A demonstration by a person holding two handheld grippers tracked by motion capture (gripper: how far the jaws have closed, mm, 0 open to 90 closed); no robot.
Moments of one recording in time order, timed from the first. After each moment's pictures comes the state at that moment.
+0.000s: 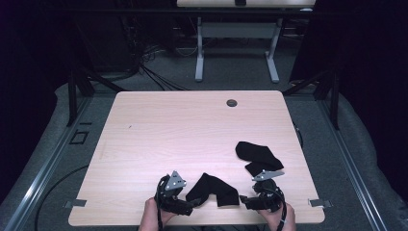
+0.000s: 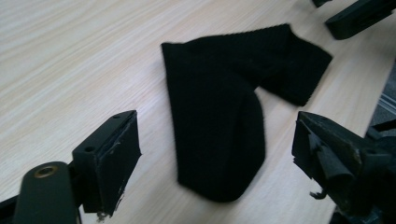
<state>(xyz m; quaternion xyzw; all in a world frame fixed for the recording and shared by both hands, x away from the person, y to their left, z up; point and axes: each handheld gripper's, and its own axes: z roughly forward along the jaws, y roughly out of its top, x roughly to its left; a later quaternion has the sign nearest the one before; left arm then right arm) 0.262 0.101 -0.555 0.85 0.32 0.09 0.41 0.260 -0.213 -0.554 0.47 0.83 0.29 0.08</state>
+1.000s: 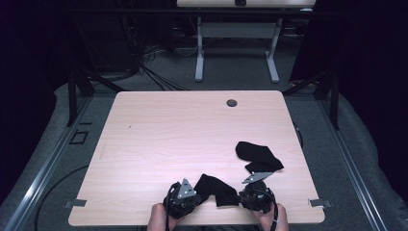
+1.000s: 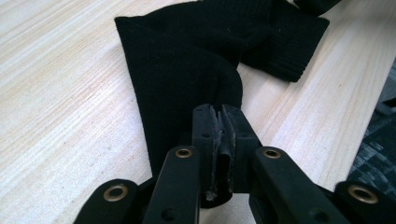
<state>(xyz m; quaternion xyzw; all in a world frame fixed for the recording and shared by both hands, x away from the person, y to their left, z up) 0.254 0.083 -0.575 0.87 0.30 0.09 0.37 0.263 -0.191 -0.563 0.44 0.85 0.28 0.06</state>
